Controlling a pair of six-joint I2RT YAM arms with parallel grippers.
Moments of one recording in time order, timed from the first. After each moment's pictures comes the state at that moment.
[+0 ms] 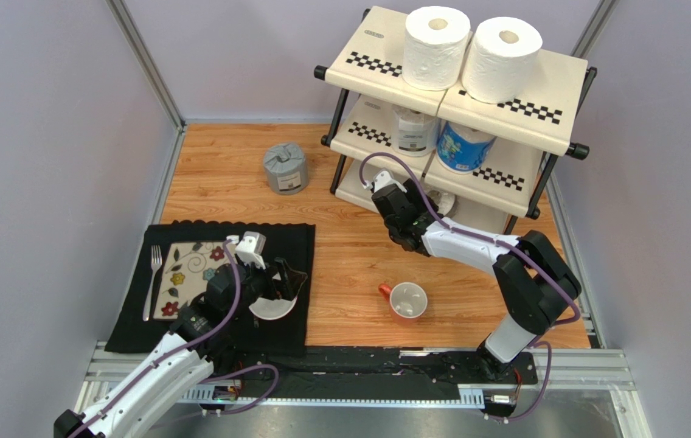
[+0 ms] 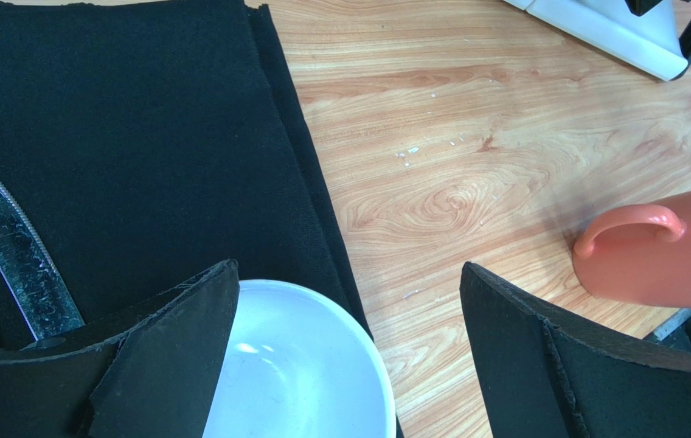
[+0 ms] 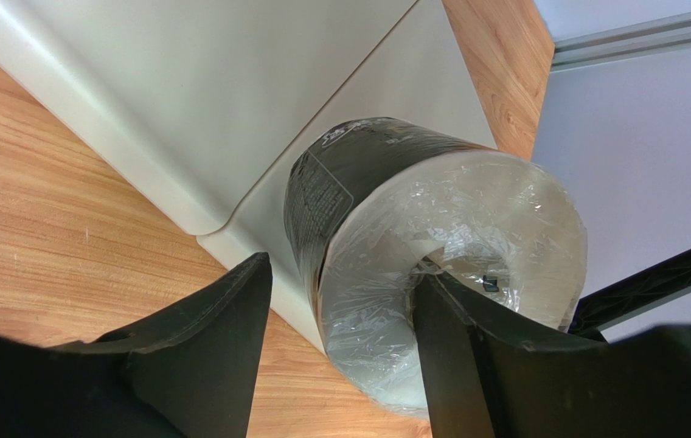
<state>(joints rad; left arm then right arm) -0.61 0.37 0.19 -0.20 -0.03 -0.49 0.70 1.64 0.98 -0.14 0.78 -0.30</state>
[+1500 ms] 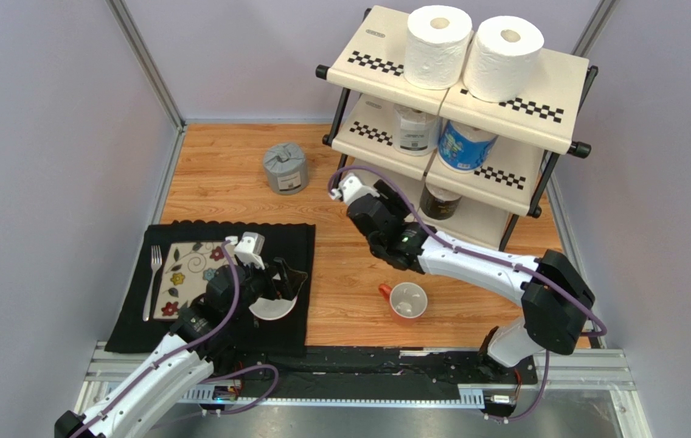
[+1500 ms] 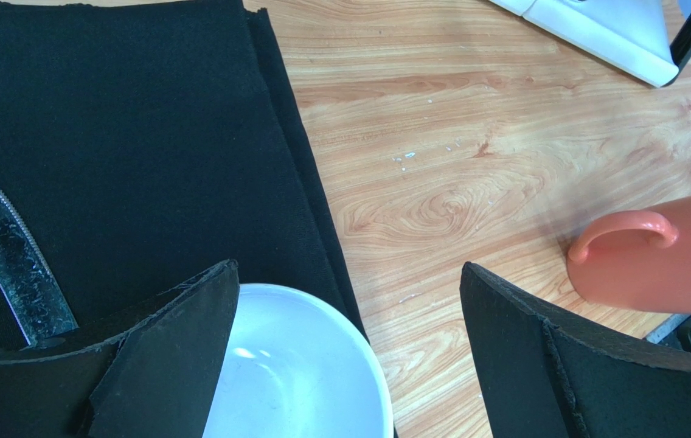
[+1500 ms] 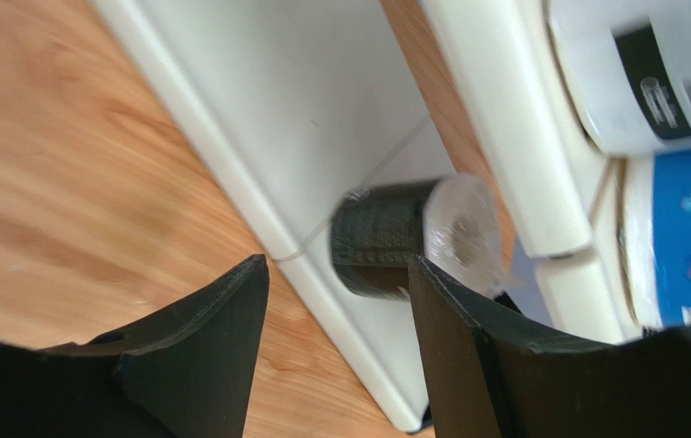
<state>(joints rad) -0.60 0.36 0.17 -0.18 -0.03 -0.51 0.90 1.50 1.04 -0.17 0.85 -0.31</state>
